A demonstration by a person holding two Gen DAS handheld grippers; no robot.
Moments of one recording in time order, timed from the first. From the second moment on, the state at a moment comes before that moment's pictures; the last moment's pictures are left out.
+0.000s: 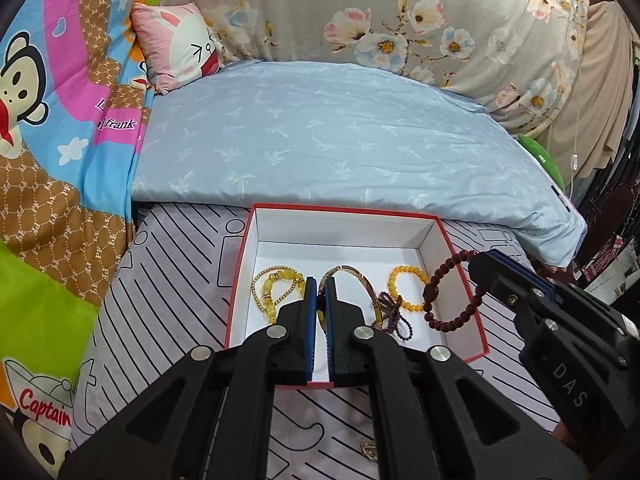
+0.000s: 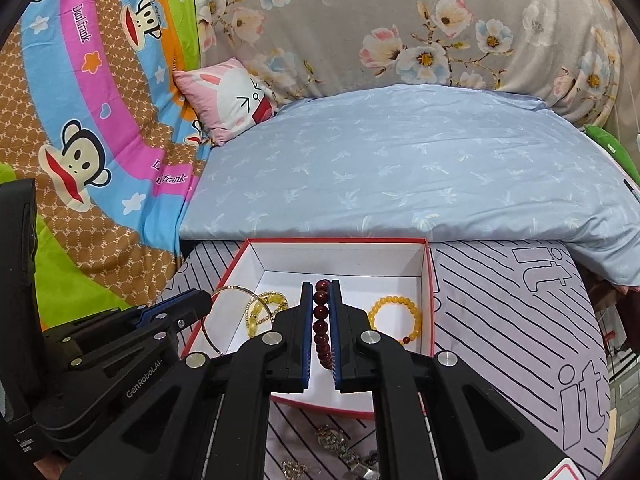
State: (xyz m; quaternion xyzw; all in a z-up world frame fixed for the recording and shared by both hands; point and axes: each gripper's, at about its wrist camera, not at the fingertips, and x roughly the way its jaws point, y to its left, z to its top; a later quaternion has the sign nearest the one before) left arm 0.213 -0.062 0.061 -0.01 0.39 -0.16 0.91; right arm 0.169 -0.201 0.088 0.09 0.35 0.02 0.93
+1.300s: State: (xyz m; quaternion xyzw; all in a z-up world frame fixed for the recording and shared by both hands) left arm 0.249 -0.075 0.035 0.01 0.41 -0.12 0.90; right arm 0.178 -0.216 0.070 0.07 0.36 -0.02 0.93
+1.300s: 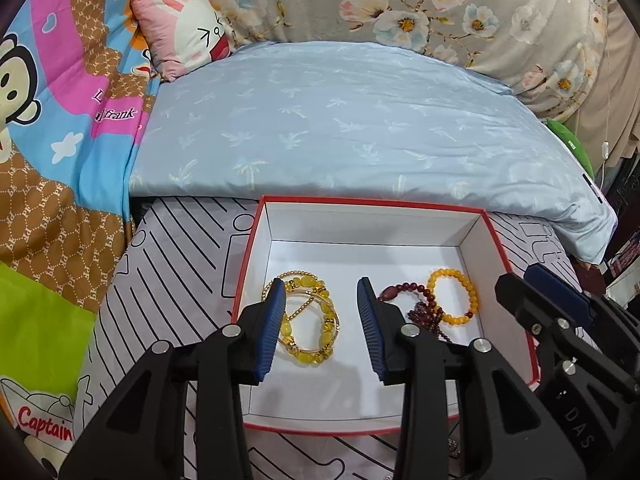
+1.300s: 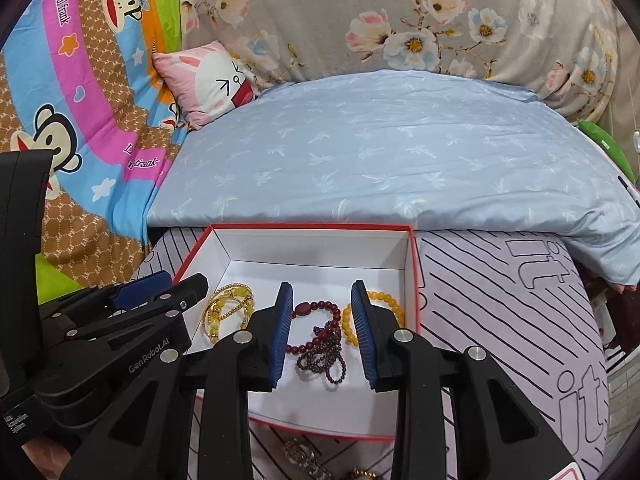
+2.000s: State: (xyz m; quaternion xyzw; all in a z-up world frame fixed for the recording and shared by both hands) left arm 0.146 -0.066 0.031 0.02 0.42 -0.15 0.89; right arm 0.039 -0.249 0.051 0.11 0.38 -0.06 0.91
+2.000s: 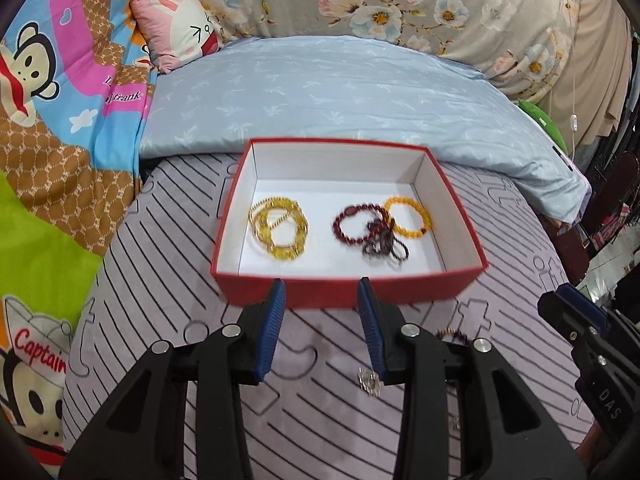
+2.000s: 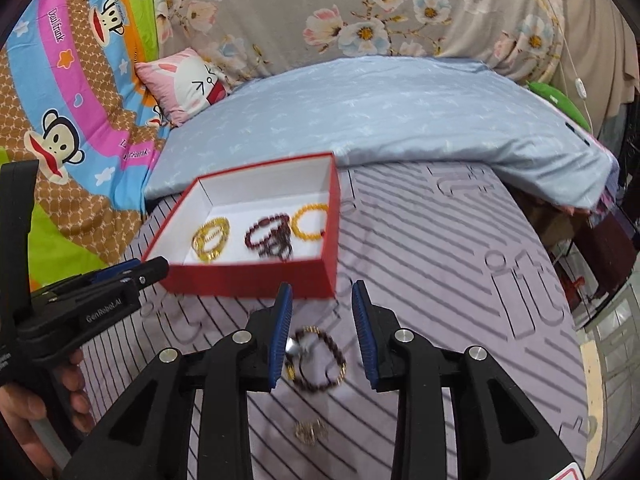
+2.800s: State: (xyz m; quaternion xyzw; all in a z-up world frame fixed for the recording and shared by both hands) left arm 0.075 -0.035 -0.042 0.02 0.49 -0.14 0.86; right arm -0.003 -0.206 -0.030 0.09 0.47 -0.03 0.88
